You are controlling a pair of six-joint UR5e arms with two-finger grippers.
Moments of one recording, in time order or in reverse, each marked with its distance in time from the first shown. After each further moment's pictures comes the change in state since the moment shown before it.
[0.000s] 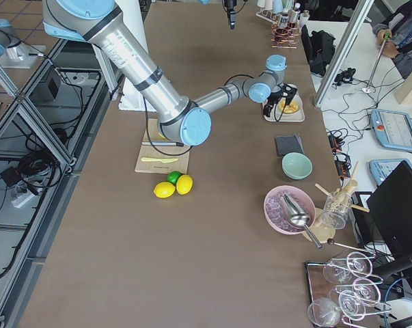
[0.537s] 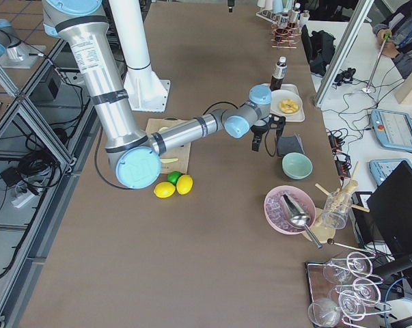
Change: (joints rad) left arm -0.243 0.137 0.020 0.179 -0.065 0.670; right arm 0.138 -0.460 0.387 -0.035 0.086 -0.380
